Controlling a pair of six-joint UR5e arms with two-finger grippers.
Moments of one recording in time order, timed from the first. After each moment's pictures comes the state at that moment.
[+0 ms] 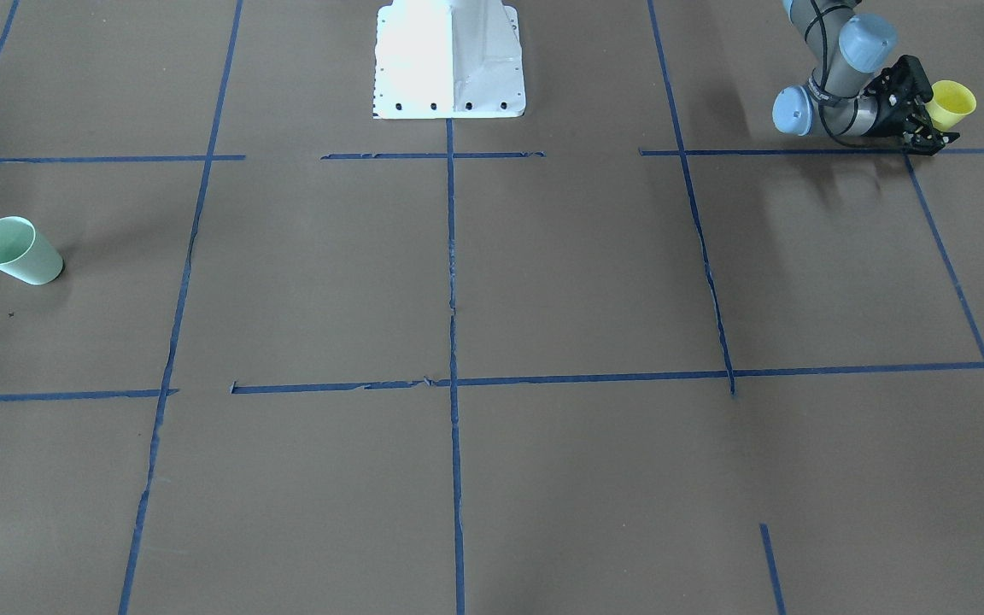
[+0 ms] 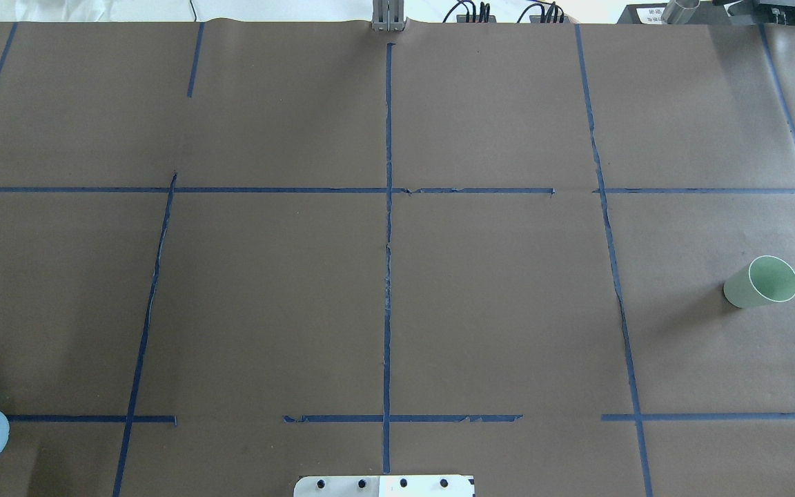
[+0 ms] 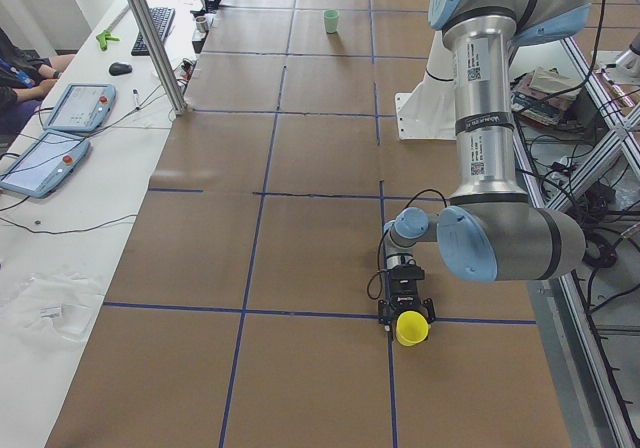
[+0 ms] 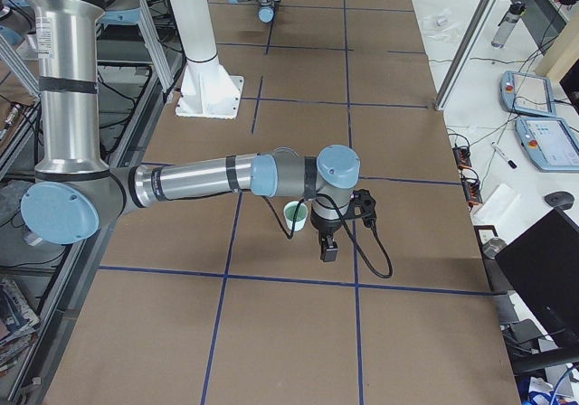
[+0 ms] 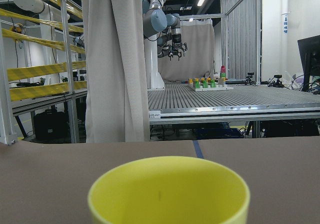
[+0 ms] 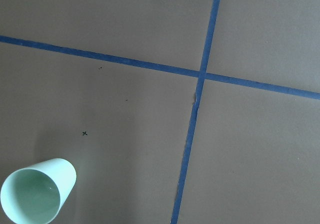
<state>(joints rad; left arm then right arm) -0.16 -1.30 -1.67 -1.08 -1.53 -2.98 1.54 -1.60 1.79 -1.75 2.32 -0.14</state>
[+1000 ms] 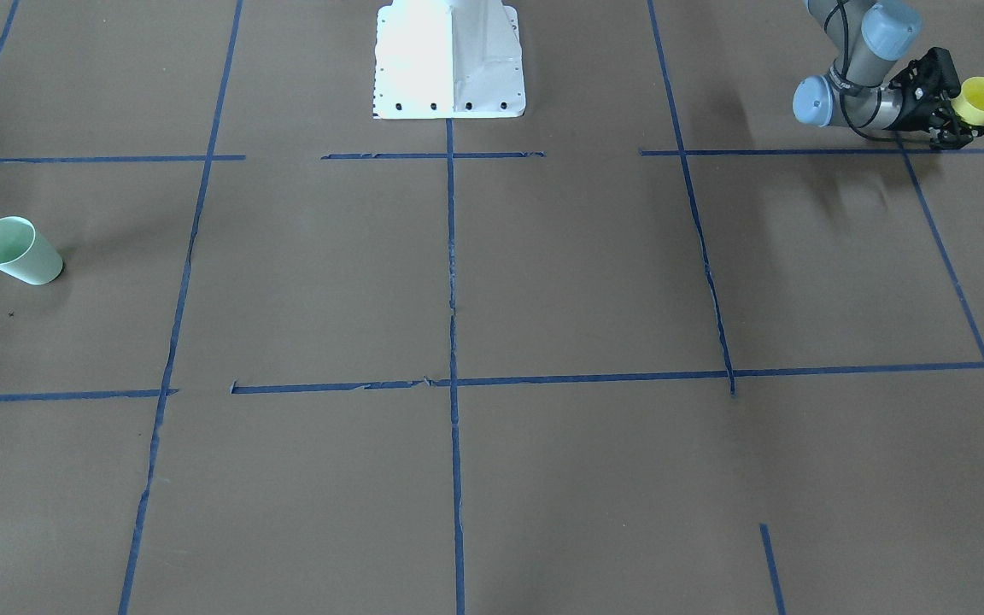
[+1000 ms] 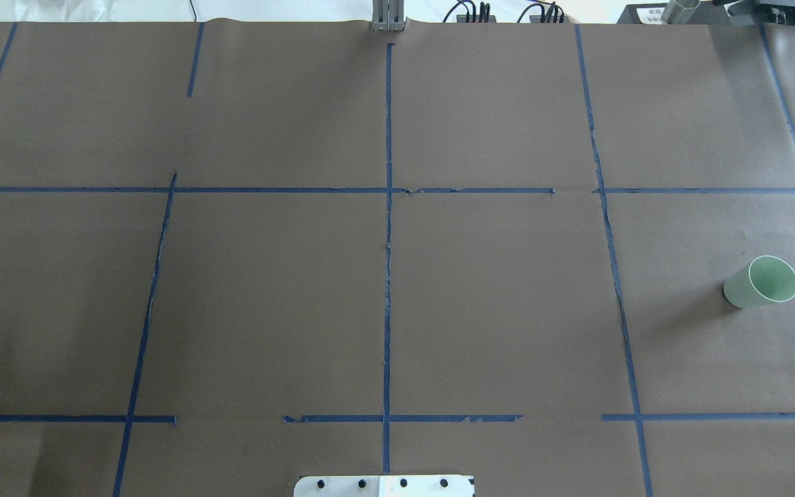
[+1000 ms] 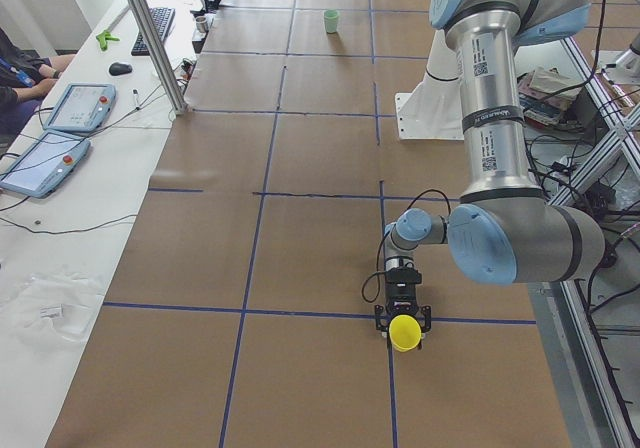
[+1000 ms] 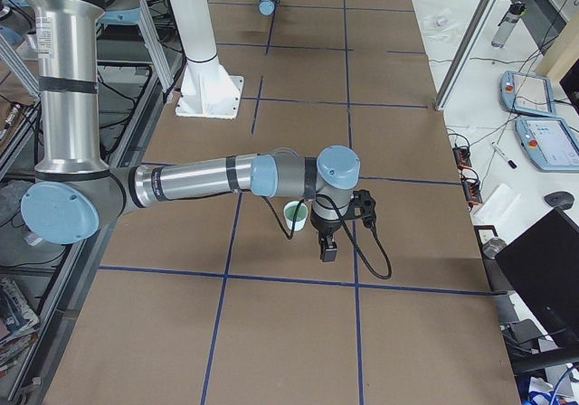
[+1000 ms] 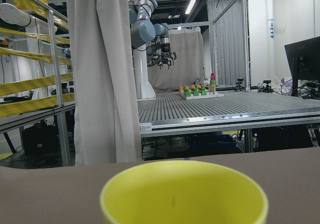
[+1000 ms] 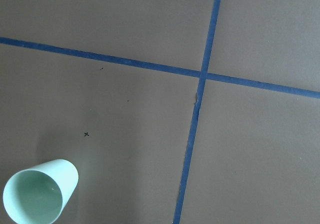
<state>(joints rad) -0.23 -1.22 -1.74 -1.08 -1.40 -2.86 1.54 -1.60 1.79 -1.75 2.33 -0.14</state>
